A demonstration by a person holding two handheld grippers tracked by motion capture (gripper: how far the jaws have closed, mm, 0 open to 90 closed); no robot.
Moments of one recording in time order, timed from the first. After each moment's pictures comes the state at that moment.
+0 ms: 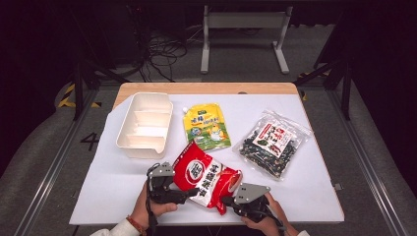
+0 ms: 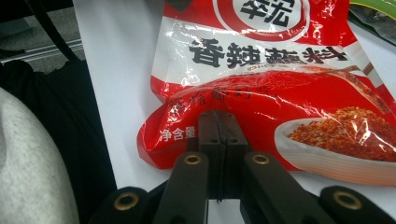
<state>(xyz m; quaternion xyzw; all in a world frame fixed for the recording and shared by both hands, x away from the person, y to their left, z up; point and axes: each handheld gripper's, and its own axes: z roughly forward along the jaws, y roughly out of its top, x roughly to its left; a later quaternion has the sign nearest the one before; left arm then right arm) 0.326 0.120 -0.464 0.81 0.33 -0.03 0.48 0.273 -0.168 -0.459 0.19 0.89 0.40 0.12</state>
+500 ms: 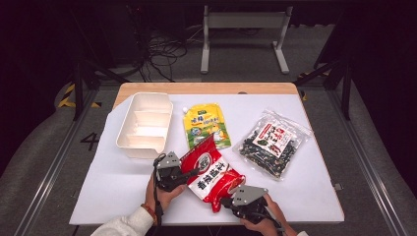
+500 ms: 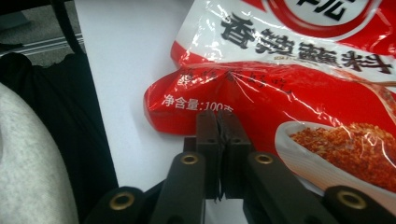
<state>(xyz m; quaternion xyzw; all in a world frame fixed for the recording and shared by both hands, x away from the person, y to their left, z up) 0.349 0.106 -0.458 0.81 0.31 0.04 0.50 0.270 -0.166 -0.463 0.18 0.89 0.40 0.12</state>
